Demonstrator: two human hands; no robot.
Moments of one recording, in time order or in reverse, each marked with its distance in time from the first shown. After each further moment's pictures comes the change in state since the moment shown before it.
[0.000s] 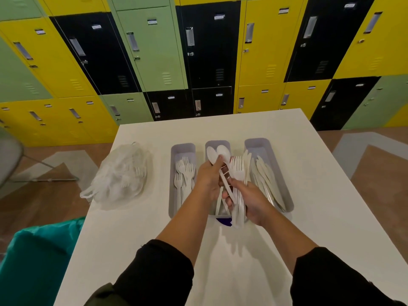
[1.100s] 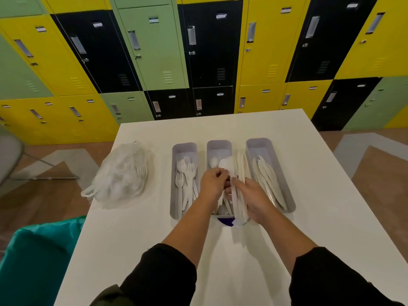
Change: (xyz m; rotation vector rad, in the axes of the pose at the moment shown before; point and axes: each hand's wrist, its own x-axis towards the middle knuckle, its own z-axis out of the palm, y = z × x) left_hand -0.004 -0.019 -0.011 0.518 -0.013 0.178; right_hand 0.017 0.012 -0.003 -0.057 0.145 -0.103
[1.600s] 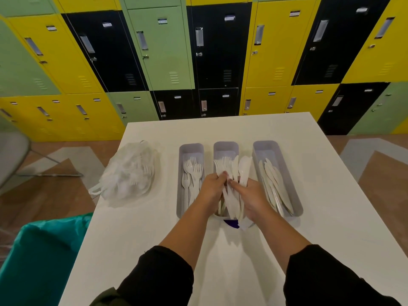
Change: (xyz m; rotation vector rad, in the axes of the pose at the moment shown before) left_hand -0.004 -0.003 -0.019 -0.193 -0.053 -0.105; right_hand 0.014 0.006 0.021 -0.025 0.165 -0.039
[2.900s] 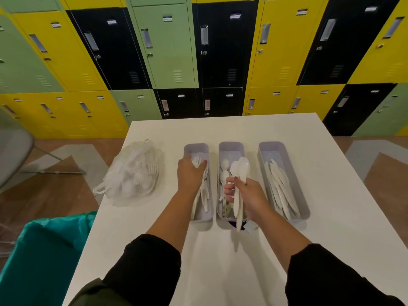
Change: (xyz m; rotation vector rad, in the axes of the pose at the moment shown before) left_hand 0.024 0.022 -0.056 0.590 0.410 0.212; right_hand -0.001 -0.007 0.015 0.057 -0.072 0.126
